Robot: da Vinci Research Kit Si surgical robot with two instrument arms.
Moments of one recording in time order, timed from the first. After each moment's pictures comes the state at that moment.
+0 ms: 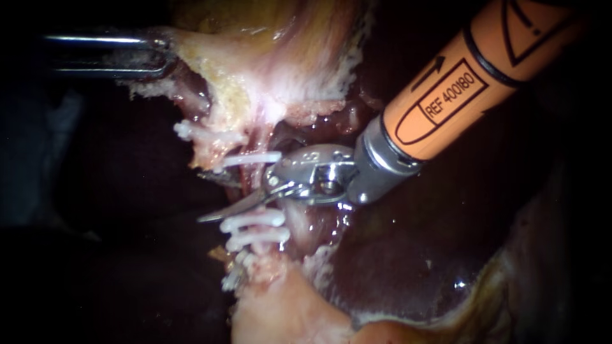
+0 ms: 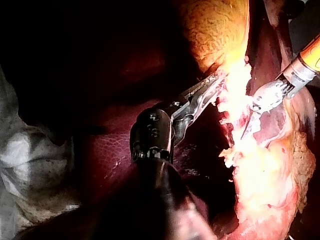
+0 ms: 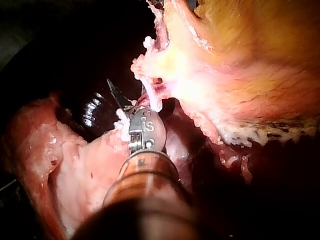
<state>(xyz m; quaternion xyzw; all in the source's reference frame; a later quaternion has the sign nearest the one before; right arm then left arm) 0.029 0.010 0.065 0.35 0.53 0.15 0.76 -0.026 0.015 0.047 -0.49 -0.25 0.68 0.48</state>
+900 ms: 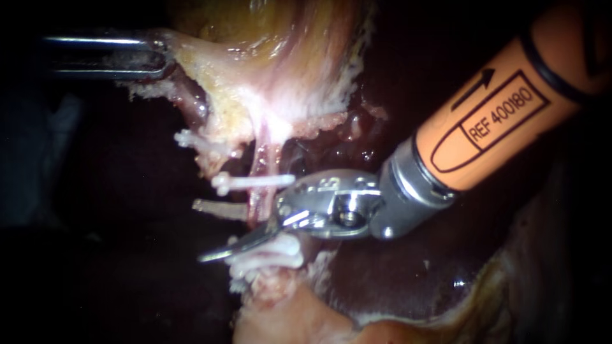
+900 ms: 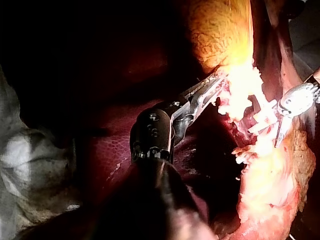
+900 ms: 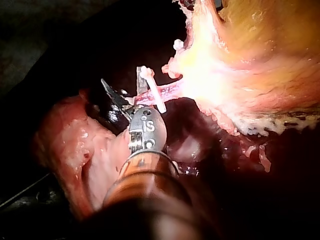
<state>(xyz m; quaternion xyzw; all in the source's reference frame) 0.028 0.008 0.057 0.39 0.55 0.13 0.72 -0.026 0.015 0.047 -0.49 -0.25 0.68 0.48</state>
